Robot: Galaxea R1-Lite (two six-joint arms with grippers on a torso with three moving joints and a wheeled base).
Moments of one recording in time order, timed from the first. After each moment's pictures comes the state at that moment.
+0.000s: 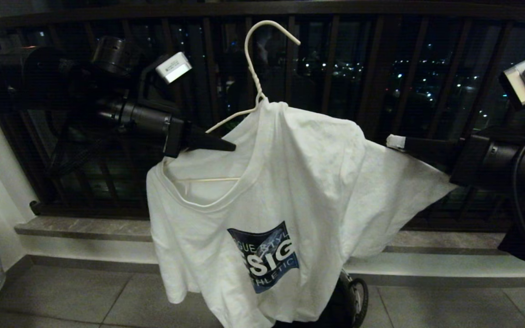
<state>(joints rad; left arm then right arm) -0.24 1.91 -1.90 0.62 -1.06 0.42 0.25 1.37 -0.81 -0.59 0.54 0.29</state>
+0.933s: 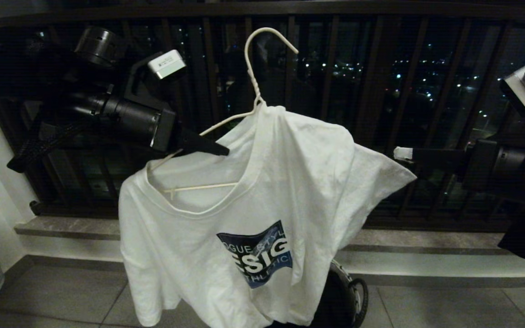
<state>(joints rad) -0.26 1.84 -1.88 0.74 -1.00 0.25 0.24 1.33 -0.87 -0.37 0.52 0.31</state>
